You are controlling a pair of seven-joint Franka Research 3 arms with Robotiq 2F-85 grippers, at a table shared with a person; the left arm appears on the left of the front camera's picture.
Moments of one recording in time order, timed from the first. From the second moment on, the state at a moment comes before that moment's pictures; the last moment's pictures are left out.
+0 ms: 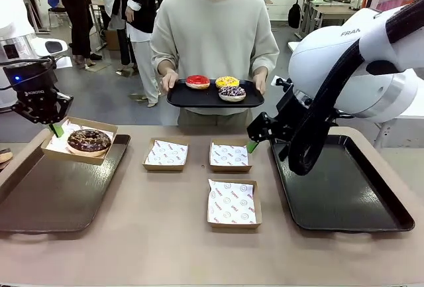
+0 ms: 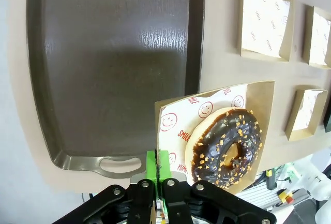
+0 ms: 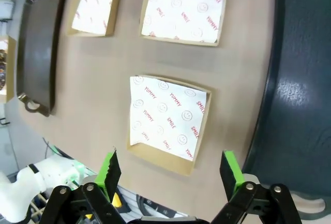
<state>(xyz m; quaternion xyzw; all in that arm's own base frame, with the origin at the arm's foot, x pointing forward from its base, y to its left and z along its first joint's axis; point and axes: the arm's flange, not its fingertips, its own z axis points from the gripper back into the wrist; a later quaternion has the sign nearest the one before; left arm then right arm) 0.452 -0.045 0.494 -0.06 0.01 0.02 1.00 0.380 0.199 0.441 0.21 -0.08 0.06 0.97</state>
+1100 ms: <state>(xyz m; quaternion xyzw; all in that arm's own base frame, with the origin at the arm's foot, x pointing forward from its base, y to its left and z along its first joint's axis) 0.419 -0.031 0.465 0.00 0.02 0.00 1.00 0.351 0.259 0.391 0.05 -0.05 0.10 0.99</state>
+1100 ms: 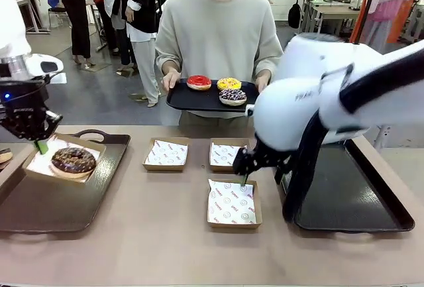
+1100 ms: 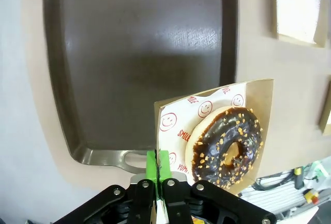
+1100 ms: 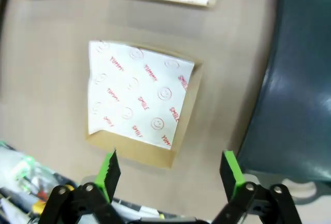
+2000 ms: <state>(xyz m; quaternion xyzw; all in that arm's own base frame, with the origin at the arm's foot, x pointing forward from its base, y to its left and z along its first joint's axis) 0.386 -0.005 0.441 -0.02 0.00 0.01 1.00 0.349 0.274 0.350 0.00 -0.02 -0.01 1.00</state>
